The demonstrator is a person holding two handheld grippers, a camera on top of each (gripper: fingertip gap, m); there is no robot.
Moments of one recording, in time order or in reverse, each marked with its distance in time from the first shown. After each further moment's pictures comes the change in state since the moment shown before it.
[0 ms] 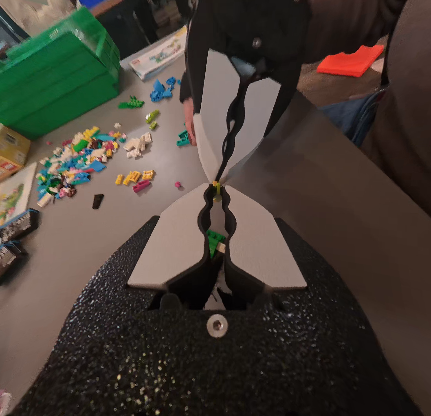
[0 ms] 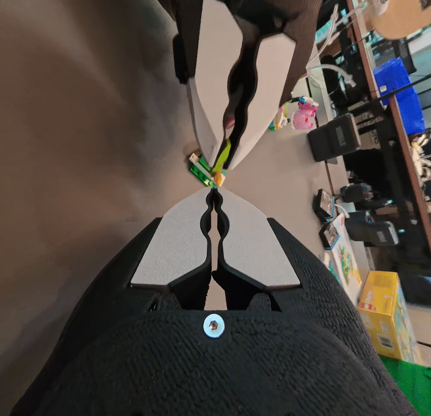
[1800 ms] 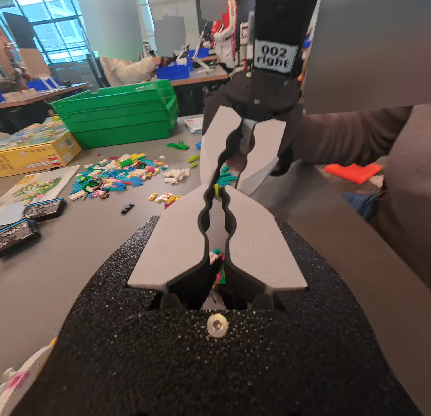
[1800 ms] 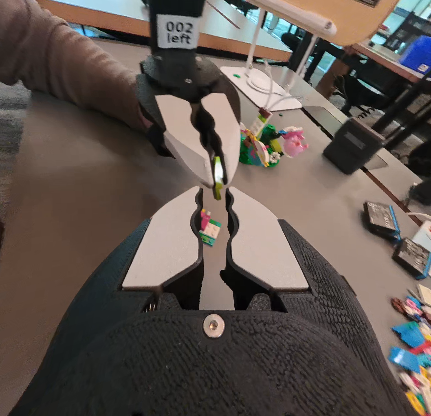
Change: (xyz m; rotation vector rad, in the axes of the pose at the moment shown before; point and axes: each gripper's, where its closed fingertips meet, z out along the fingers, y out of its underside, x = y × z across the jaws) left arm -0.041 -0.022 -0.025 0.315 -0.147 -0.253; right arm 0.044 -0.030 0.007 0.308 -0.111 0.461
